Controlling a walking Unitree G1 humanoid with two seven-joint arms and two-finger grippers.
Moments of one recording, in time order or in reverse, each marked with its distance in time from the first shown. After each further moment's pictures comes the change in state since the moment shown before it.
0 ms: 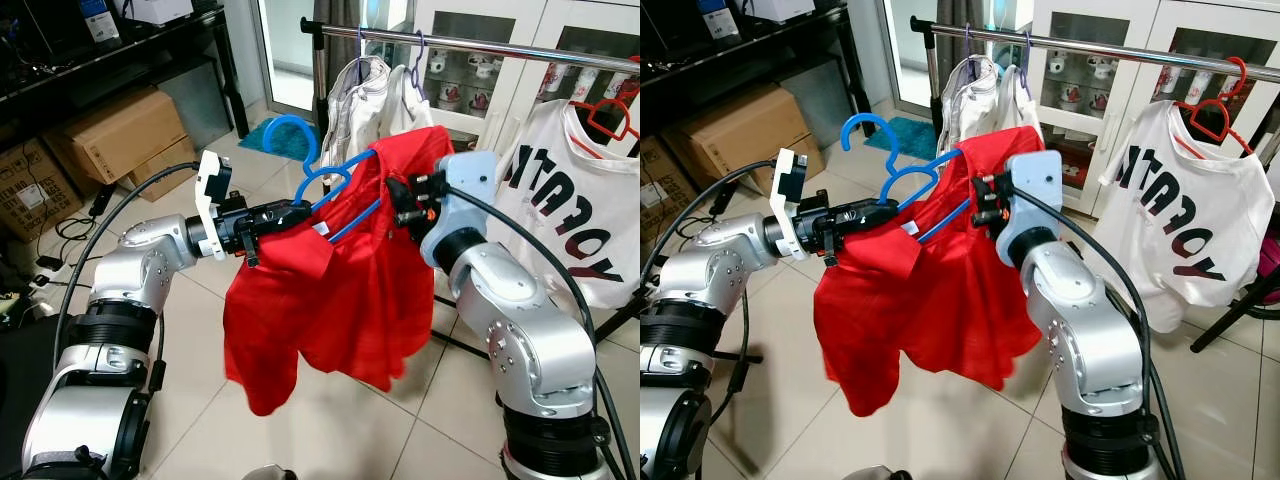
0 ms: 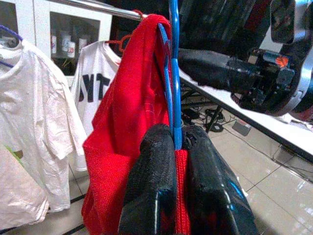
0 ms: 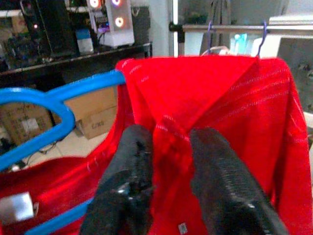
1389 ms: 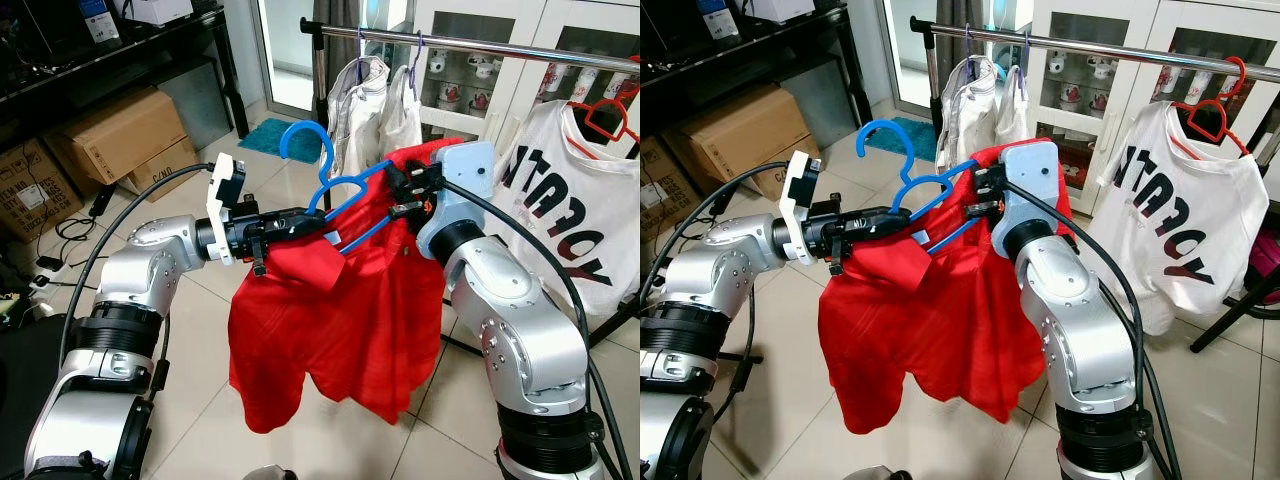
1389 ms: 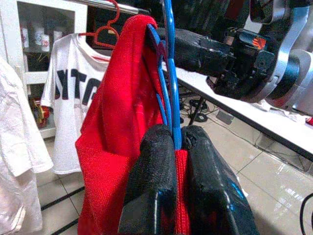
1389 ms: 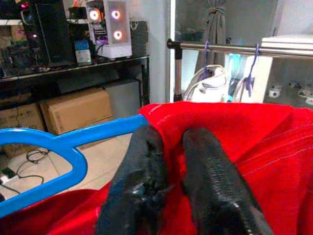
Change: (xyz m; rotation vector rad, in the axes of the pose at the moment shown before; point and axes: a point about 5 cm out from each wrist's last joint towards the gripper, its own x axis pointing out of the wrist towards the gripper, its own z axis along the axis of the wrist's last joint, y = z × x) left arm 0.010 -0.011 0.000 0.006 0.040 -0.086; right arm 0.002 0.004 0.004 -0.037 -0.037 -0.002
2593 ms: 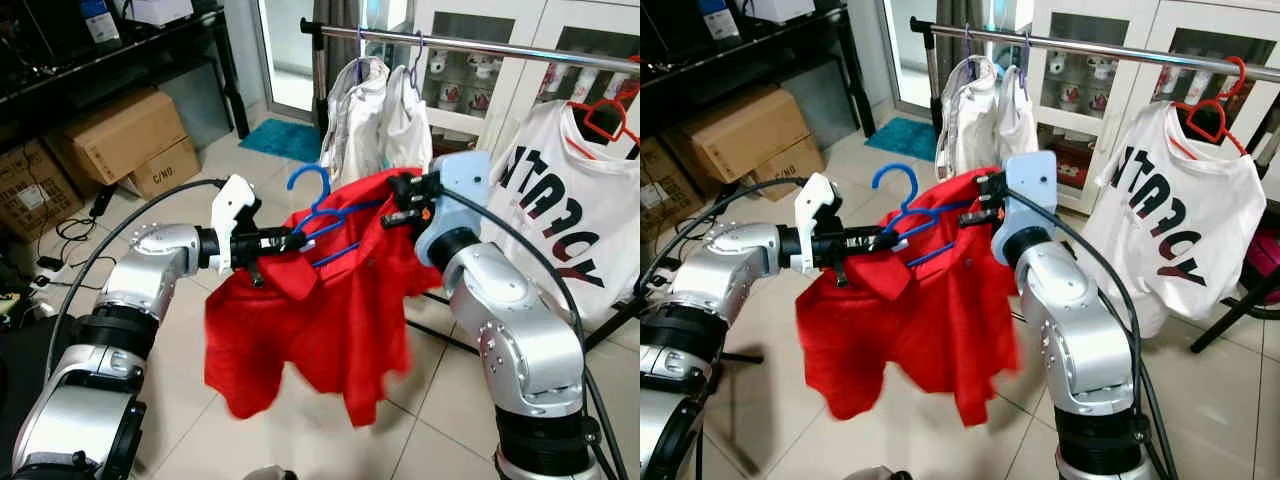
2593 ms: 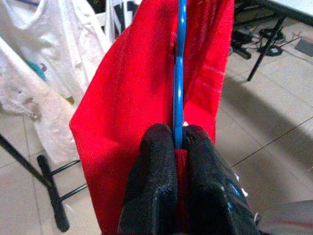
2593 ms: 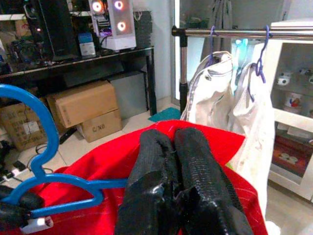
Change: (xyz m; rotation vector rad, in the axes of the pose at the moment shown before) left arm -0.012 0.020 -0.026 0.173 0.298 0.251; right arm 0.000 -0.001 -0.010 0.026 0.039 0.011
